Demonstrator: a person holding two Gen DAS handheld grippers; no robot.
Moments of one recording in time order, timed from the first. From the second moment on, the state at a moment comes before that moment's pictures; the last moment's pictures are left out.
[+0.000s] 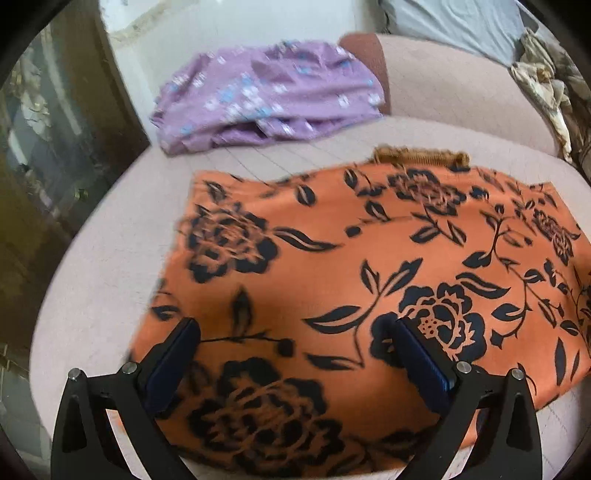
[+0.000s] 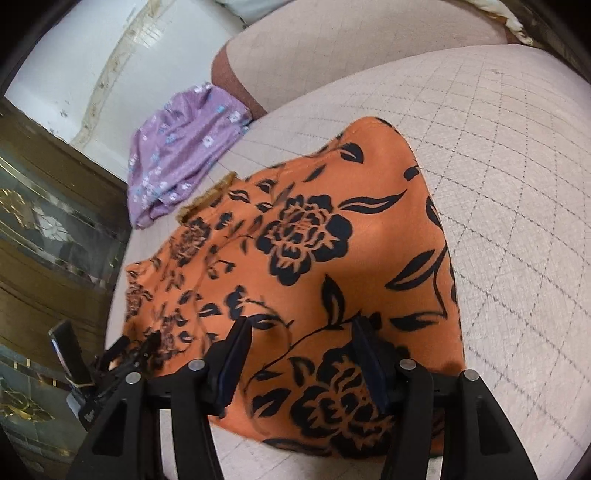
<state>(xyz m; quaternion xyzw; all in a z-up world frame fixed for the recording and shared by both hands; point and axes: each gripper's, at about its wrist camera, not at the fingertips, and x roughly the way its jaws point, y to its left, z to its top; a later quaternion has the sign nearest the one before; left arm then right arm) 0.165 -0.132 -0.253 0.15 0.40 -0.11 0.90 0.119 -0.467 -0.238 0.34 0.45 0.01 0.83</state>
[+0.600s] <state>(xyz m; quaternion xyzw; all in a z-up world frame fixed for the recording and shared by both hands) 0.177 -0.099 -0.265 0.14 0.45 -0.05 0.88 0.088 -0.532 -0.237 0.44 0.40 -0.05 0.80</state>
